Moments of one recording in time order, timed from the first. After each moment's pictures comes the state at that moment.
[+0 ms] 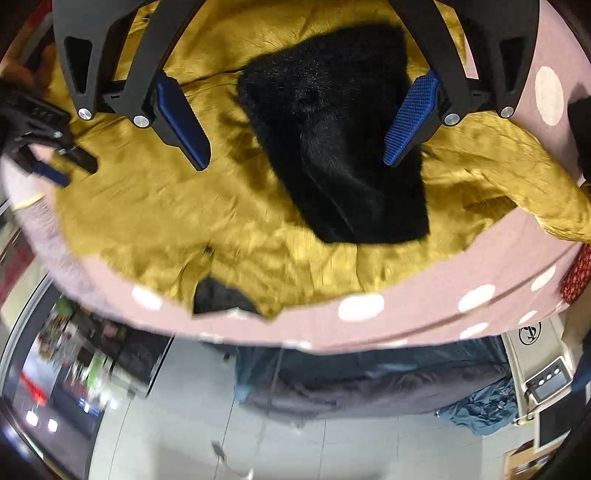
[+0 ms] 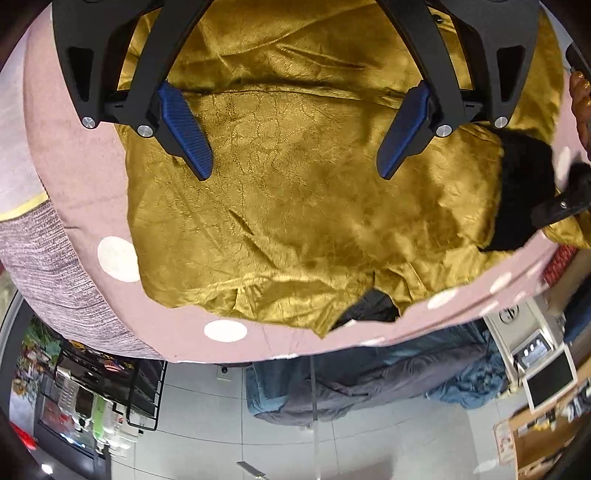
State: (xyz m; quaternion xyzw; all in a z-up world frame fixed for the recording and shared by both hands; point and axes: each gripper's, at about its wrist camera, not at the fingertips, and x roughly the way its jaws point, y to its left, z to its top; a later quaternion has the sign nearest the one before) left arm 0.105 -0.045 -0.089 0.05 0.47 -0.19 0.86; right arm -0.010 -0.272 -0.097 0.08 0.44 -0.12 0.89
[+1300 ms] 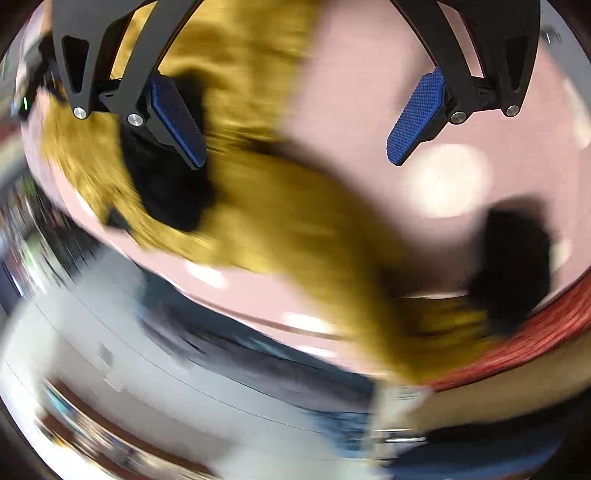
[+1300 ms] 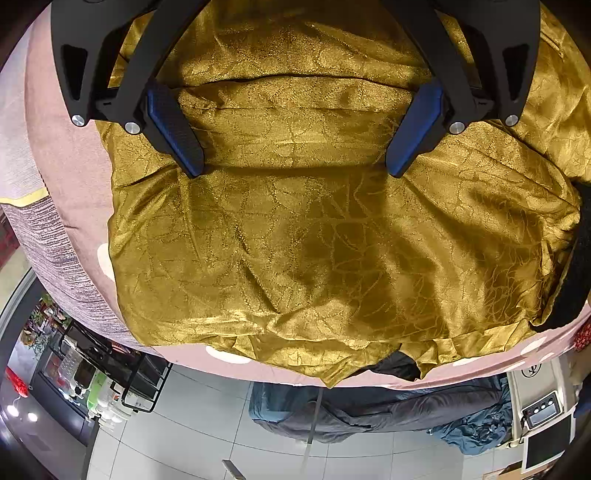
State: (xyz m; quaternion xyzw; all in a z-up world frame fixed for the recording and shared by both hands) left arm 0.059 0.165 -0.087 -0.15 0.40 -0.01 0.90; right arm -0.010 -0.256 -0.147 0.00 0.44 -0.15 0.89
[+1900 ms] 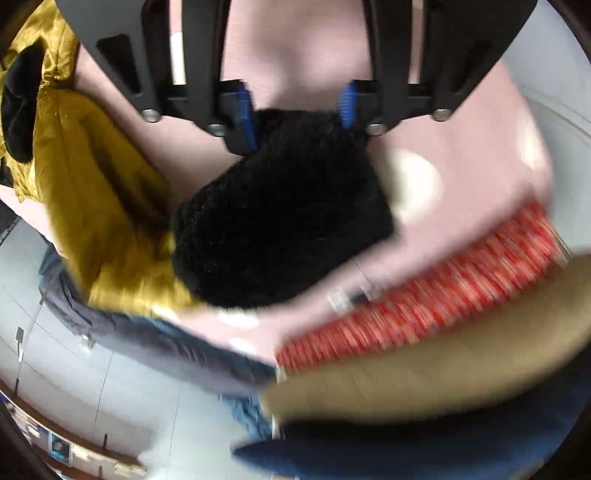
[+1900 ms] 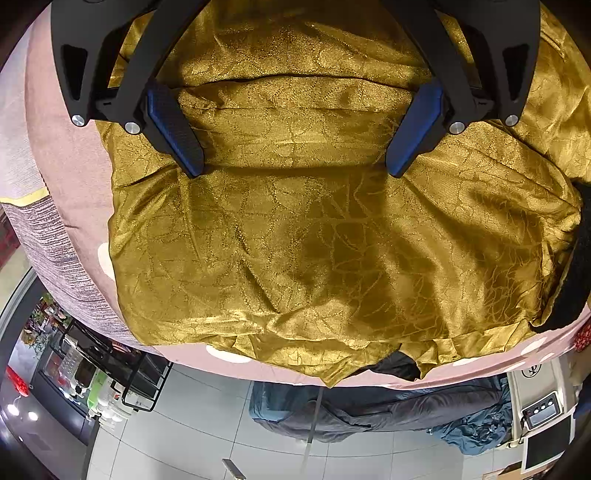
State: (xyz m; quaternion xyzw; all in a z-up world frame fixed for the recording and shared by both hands) left arm 0.094 0.332 -0.068 -0.06 0.38 0.14 0.91; right arm -0.010 -0.256 -0.147 0.00 0.44 -0.15 0.89
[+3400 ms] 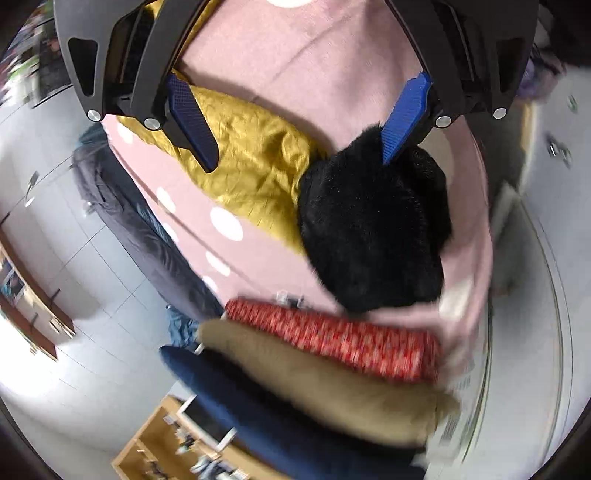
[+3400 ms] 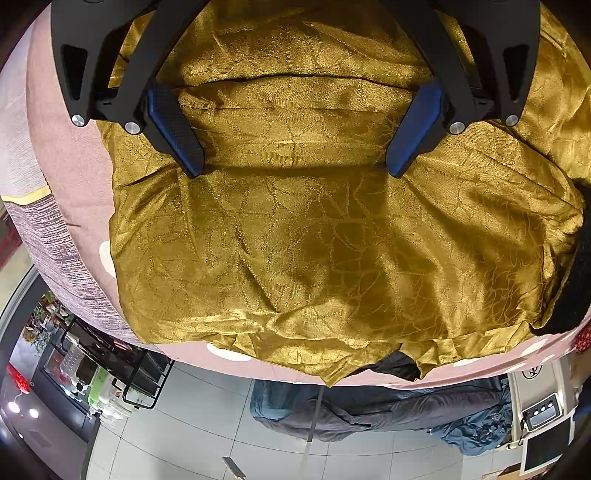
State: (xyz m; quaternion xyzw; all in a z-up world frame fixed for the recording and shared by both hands) left arm -0.056 0.294 -0.054 -0.31 0.27 0.21 0.89; right arm -0.011 -0.254 -0.147 -0.01 0.44 -0.16 0.89
